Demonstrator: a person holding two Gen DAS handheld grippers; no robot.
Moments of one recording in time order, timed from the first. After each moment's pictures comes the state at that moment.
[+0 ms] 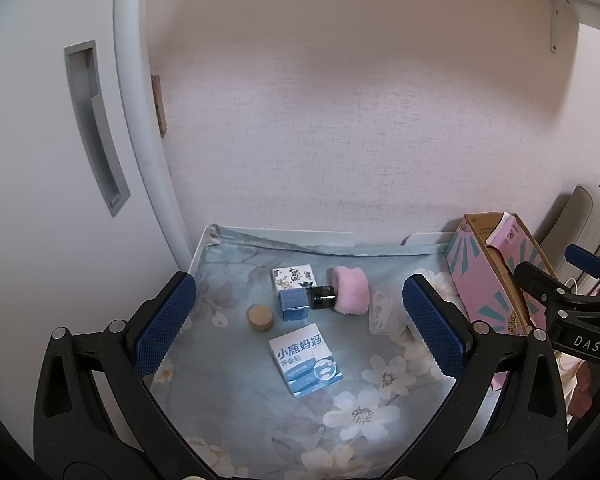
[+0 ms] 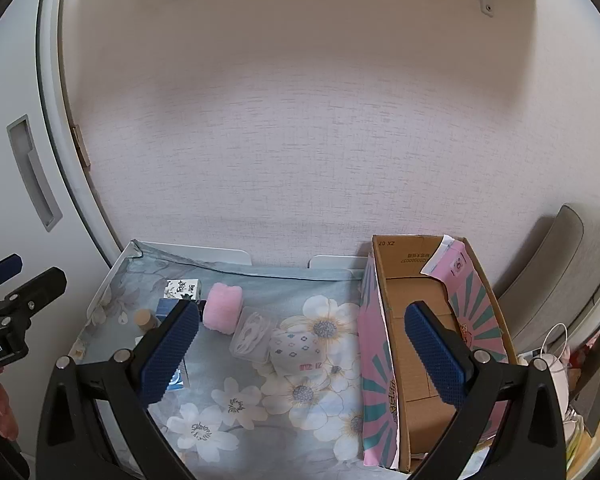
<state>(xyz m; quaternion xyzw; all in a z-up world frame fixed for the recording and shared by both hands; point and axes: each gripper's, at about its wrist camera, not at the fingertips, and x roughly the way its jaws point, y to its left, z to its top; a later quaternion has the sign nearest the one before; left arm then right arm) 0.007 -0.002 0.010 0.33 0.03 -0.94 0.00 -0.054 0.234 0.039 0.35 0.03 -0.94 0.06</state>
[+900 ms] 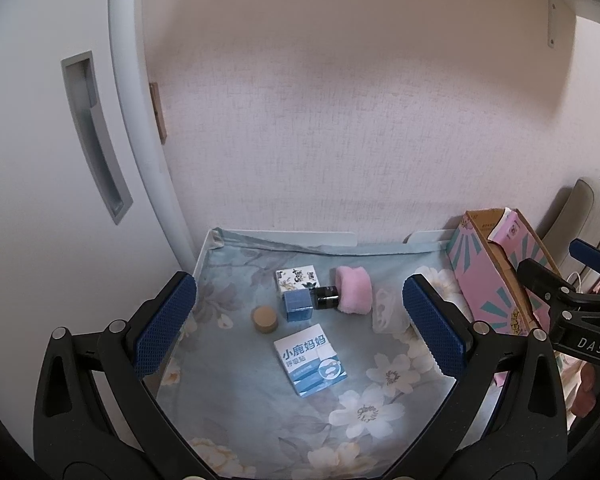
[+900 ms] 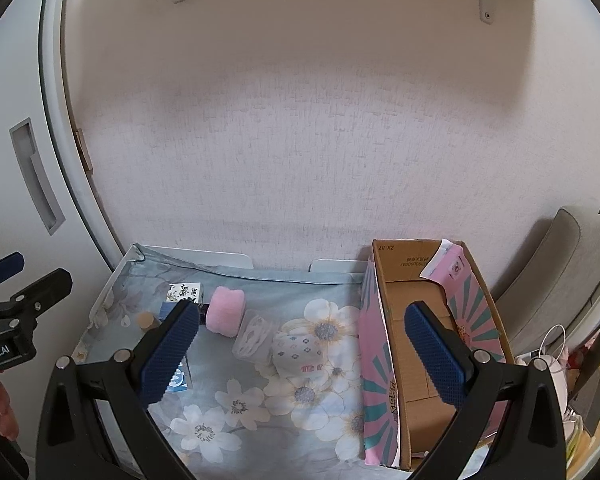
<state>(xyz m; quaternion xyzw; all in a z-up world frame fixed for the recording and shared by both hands) 0.009 0.003 0.015 0.34 0.02 -0.94 0.03 -0.050 0.230 0.044 0.34 0.03 -0.94 0.06</state>
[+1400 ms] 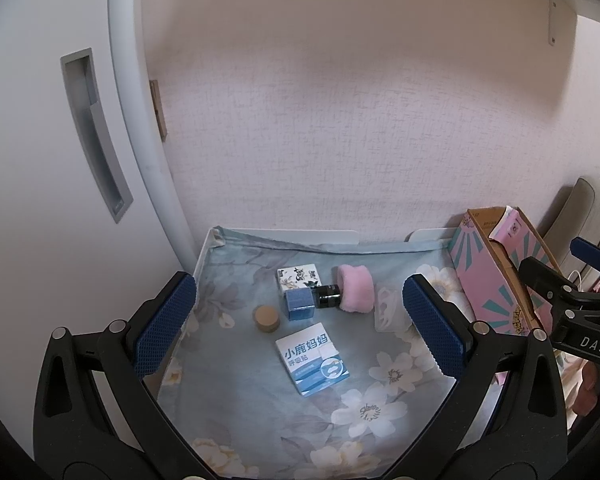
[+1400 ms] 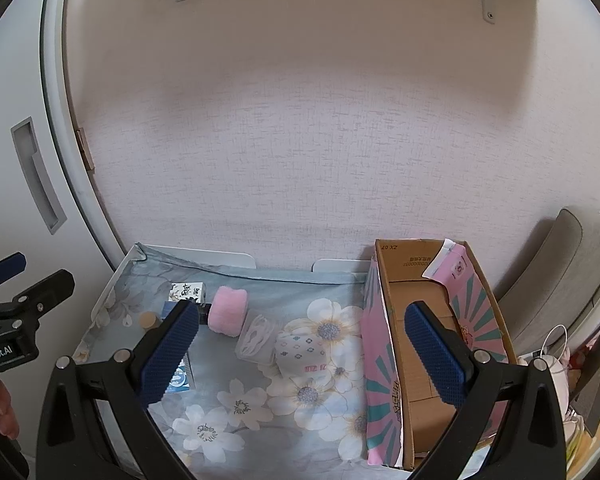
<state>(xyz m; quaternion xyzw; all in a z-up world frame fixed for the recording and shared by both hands) 0.007 0.004 0.016 0.34 0.02 -0.94 0.03 -0.051 0.227 0.045 0.34 0.03 -0.94 0.06</state>
